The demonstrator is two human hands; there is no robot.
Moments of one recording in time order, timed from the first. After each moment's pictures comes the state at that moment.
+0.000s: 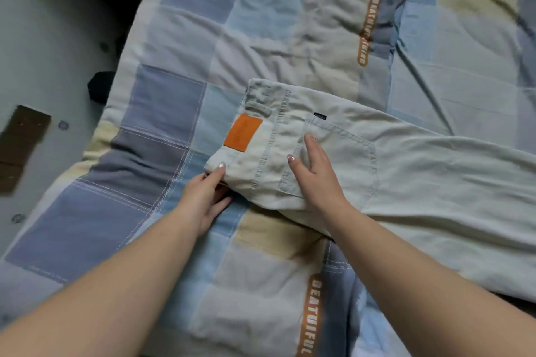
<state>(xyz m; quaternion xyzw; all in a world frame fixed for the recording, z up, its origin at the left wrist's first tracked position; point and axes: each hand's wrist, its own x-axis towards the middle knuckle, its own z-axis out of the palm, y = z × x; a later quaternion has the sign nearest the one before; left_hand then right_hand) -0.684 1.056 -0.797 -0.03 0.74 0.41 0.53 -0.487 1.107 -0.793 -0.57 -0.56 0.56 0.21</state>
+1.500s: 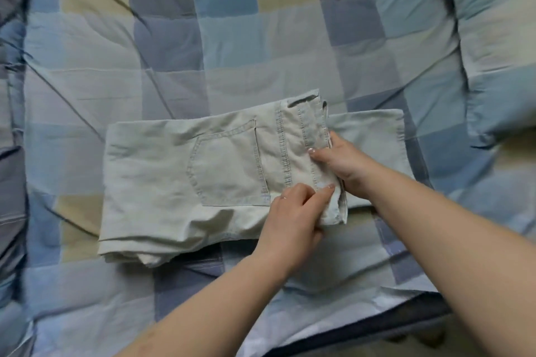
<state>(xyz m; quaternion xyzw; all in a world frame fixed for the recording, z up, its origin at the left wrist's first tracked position) 0.020 0.989 -0.748 0.82 0.43 0.09 0.37 0.166 1.055 -0.744 -0.68 -0.26 0.62 0.30</state>
